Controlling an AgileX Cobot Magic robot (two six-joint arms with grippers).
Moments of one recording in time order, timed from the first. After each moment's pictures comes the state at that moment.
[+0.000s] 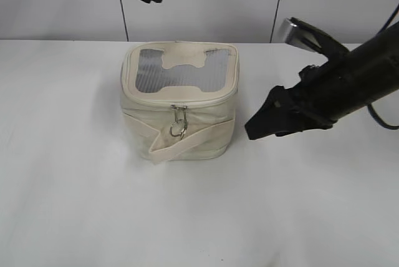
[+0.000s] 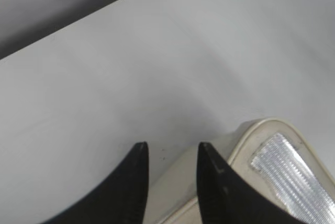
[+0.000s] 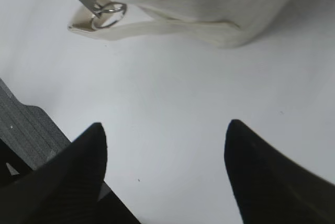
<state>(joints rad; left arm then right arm) -0.30 2.17 -2.07 -0.61 1.07 0.58 0.32 1.66 -0.92 0.94 0.71 -0.83</state>
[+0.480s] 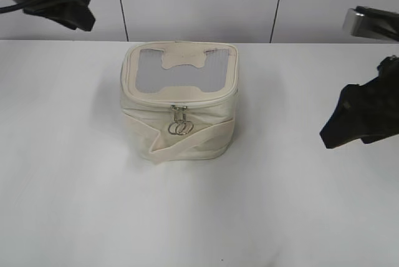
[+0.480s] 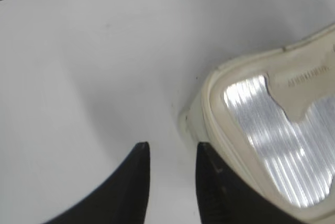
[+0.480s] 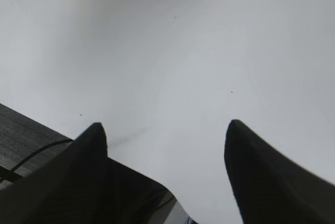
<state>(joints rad) -0.28 1.70 -1.43 -0.27 0.82 0.33 0.25 1.41 -0.92 0.41 0.90 -0.27</state>
